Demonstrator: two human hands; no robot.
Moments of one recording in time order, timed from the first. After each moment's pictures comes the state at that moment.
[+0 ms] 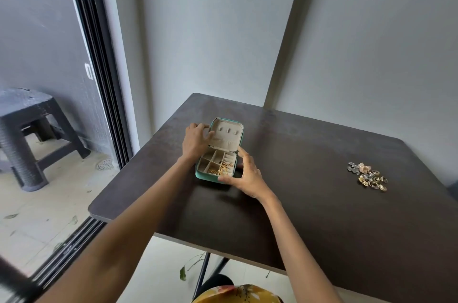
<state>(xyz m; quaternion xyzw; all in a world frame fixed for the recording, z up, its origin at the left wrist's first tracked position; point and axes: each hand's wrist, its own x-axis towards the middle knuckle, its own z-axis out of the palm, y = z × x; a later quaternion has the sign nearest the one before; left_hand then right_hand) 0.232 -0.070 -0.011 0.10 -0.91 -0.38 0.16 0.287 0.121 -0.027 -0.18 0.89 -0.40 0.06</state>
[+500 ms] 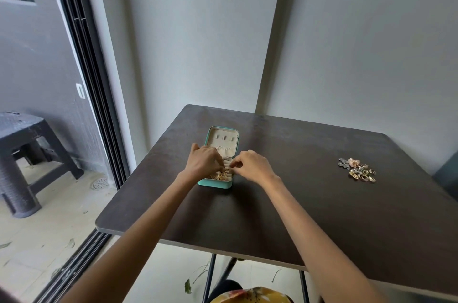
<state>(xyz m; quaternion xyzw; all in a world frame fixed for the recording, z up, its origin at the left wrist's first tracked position) 0.289 -0.046 0.018 -0.08 -0.99 -0.09 0.10 0.279 0.117 0.024 -0.22 0.97 -0.12 -0.04</state>
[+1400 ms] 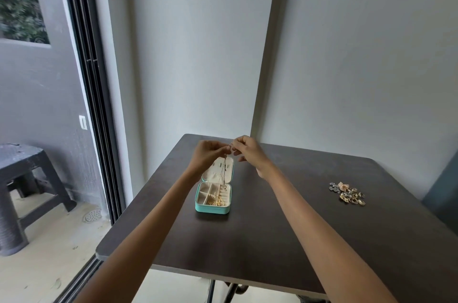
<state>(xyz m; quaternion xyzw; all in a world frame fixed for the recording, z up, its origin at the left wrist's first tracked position) 0.289 -0.040 0.094 -0.10 -0.78 -0.61 0.13 0.281 0.109 0.121 -0.16 0.80 -0.58 0.00</state>
